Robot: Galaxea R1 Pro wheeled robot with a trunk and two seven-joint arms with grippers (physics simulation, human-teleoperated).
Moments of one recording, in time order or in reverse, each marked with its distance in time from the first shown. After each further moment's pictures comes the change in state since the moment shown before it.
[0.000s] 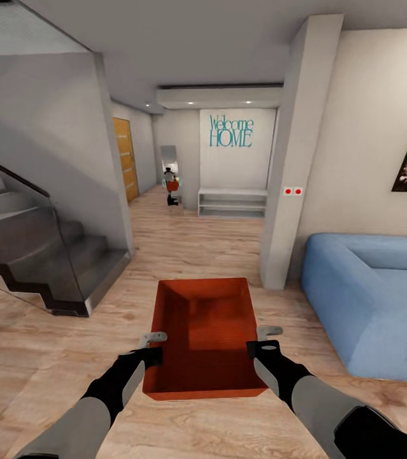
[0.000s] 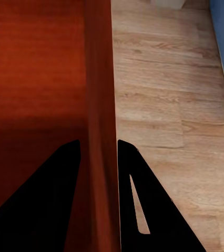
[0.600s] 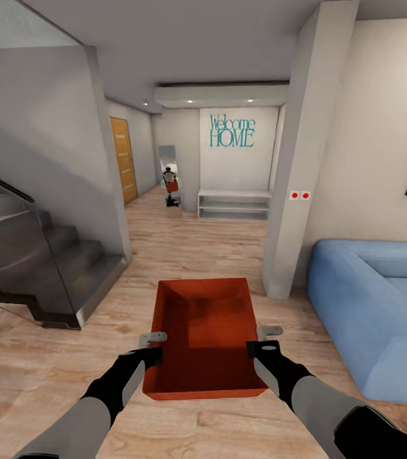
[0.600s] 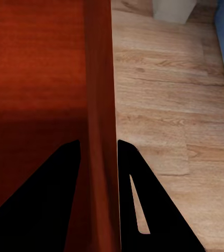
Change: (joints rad) left arm 0.000 0.000 0.000 0.001 0.000 0.000 0.000; right arm 0.000 0.000 0.002 0.001 -0.002 0.000 0.000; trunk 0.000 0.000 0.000
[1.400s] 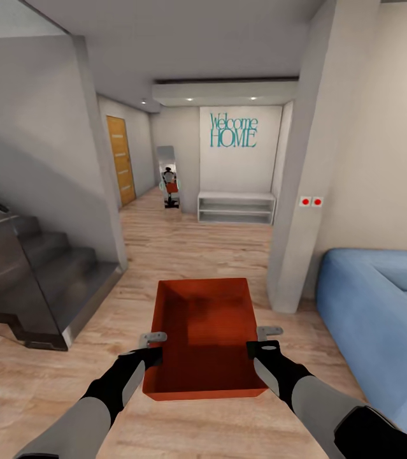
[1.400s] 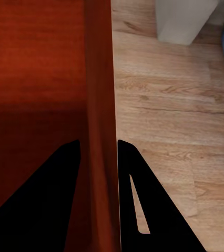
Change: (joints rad) left arm 0.000 0.000 0.000 0.000 0.000 0.000 0.000; right arm 0.000 0.000 0.001 0.000 -0.001 0.000 0.000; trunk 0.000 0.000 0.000
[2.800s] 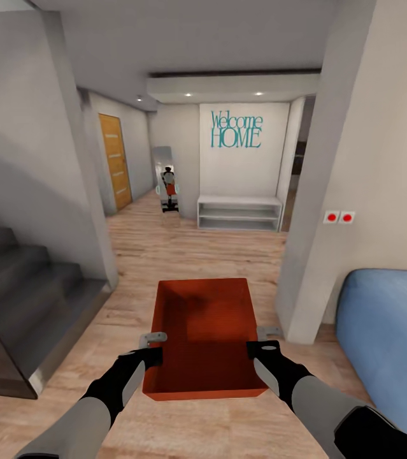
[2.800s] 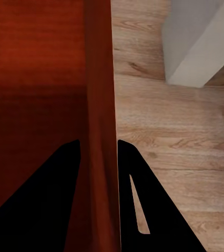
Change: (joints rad) left arm 0.000 0.000 0.000 0.001 0.001 0.000 0.000; right arm 0.000 -0.001 0.003 0.000 -0.003 0.000 0.000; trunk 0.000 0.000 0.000
